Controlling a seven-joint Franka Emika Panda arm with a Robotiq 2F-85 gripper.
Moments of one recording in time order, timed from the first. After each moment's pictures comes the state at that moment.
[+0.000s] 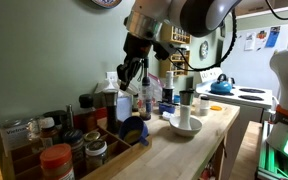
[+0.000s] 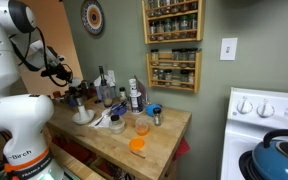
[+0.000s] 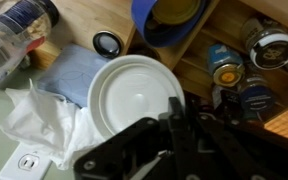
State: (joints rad) arm 0.71 0.12 0.19 -2.05 -0.58 2.44 0.83
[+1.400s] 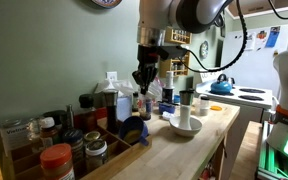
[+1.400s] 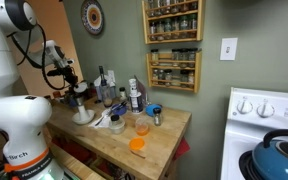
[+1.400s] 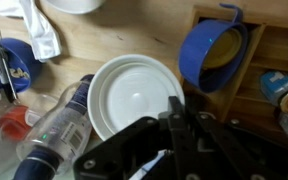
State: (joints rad) arm 0.53 0.07 0.28 -2.12 -0.37 2.28 0.88
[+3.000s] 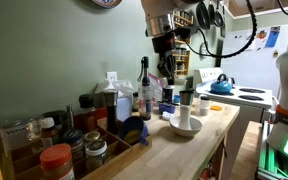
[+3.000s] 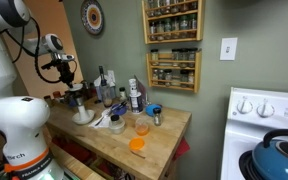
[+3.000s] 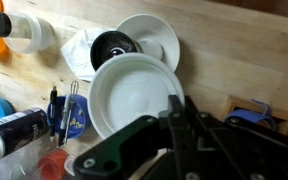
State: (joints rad) arm 0.41 -0.01 0.39 -2.05 -0.18 1.80 0.62
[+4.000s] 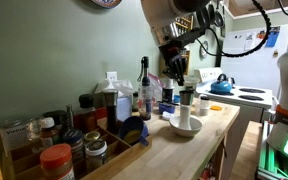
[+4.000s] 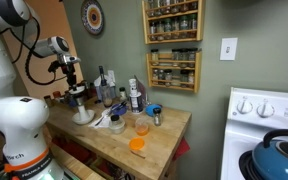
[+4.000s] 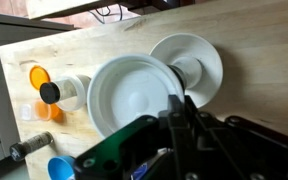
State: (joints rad) arm 0.37 -0.02 0.37 -2.09 -0.19 1.69 0.93
